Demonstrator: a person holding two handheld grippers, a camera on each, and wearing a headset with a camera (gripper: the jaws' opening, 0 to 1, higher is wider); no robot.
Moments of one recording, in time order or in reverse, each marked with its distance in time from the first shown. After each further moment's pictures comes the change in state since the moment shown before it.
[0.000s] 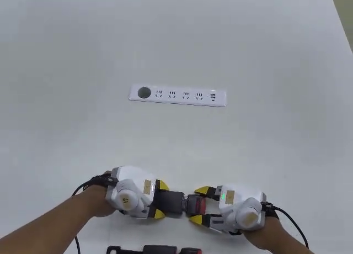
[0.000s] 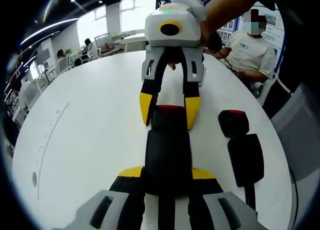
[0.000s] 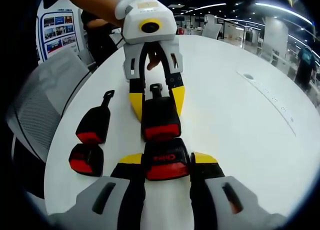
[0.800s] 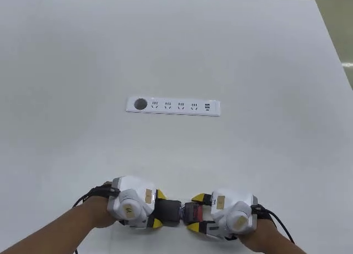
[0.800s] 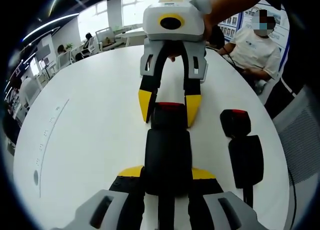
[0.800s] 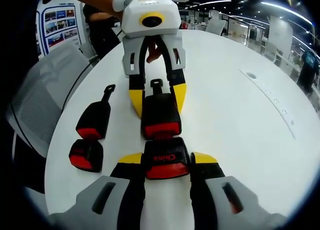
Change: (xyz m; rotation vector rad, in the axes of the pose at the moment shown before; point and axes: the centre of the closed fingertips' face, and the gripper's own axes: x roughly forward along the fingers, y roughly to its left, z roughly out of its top) left arm 0.001 0.000 -0.001 -0.011 0.061 0.012; right arm -0.002 0.000 0.002 -0.031 0.061 0.012
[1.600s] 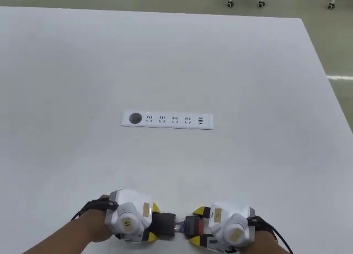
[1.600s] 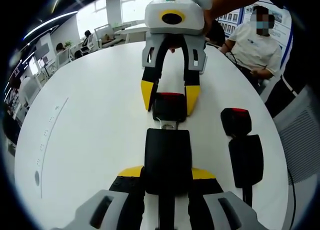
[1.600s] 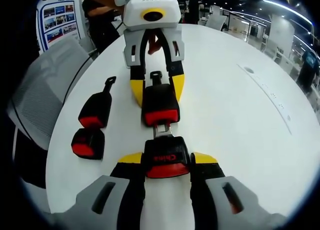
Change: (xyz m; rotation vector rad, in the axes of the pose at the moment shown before) left arm -0.001 0.000 -0.002 0.001 0.033 0.002; right arm -0.004 -0.003 -0.025 -0.009 0.056 -0.011
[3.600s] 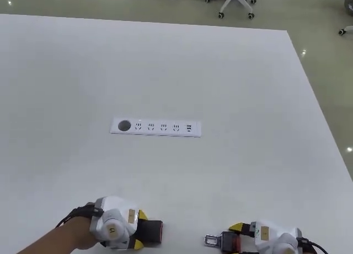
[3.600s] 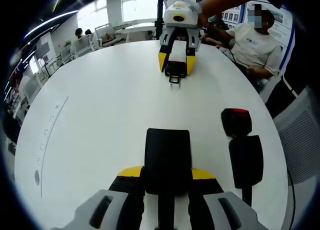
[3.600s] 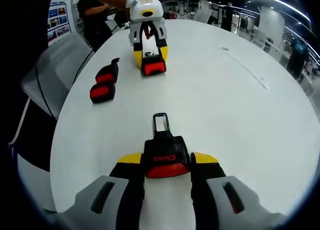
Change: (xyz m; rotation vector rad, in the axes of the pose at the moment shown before) left arm -0.001 -0.002 0.001 -0.006 0.004 0.001; right arm -0.099 0.001 -0.091 0.077 0.036 -0.052
